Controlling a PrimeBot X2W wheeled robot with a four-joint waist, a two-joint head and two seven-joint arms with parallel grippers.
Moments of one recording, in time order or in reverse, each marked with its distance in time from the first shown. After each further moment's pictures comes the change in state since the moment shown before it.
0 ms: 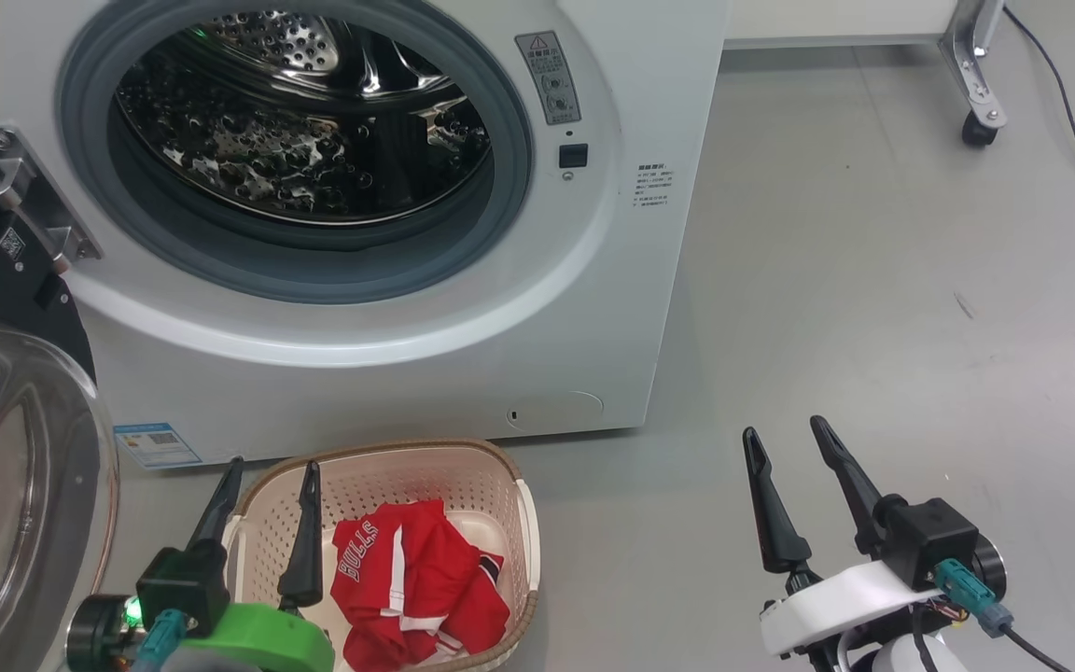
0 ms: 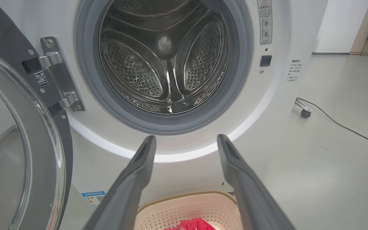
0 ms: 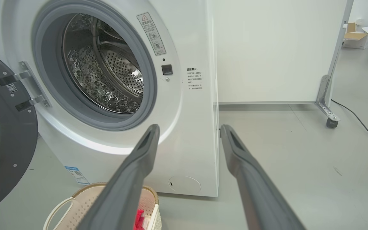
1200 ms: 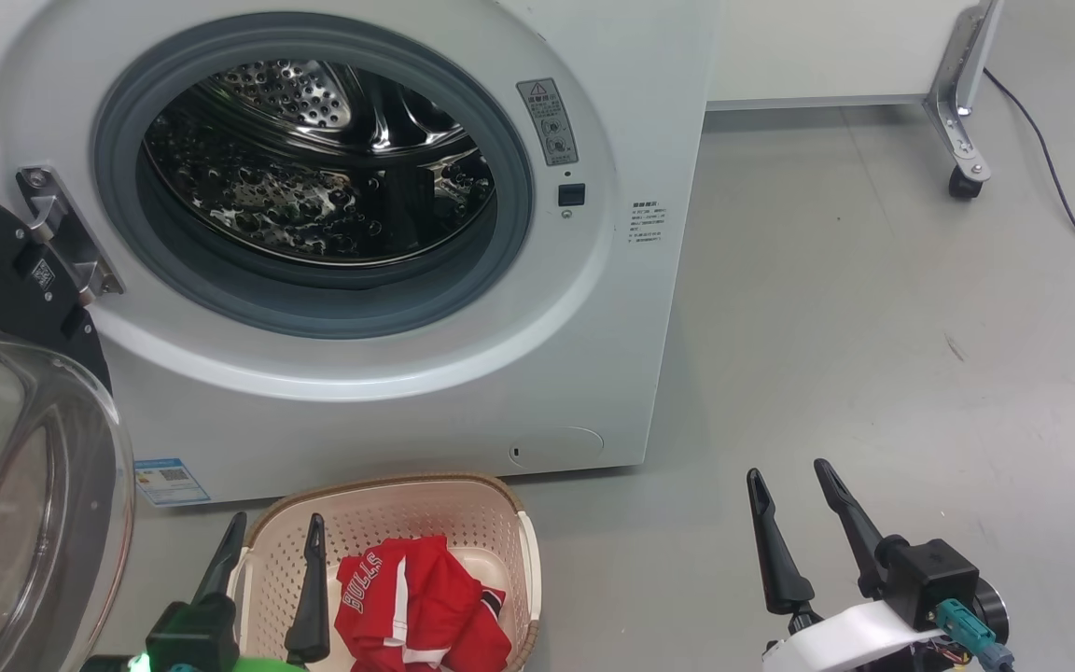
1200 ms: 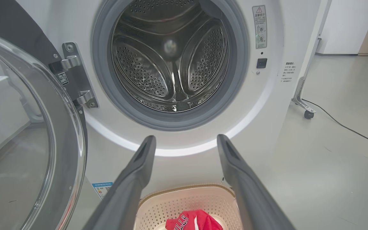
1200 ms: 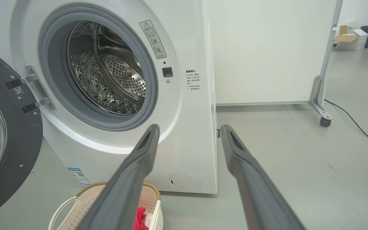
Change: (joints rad) left arm 0.147 0.000 -0.016 -0.137 0.009 0.069 0.062; right arm 0.087 0.003 0.002 -0.023 0.007 -0.016 0.000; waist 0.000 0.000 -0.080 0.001
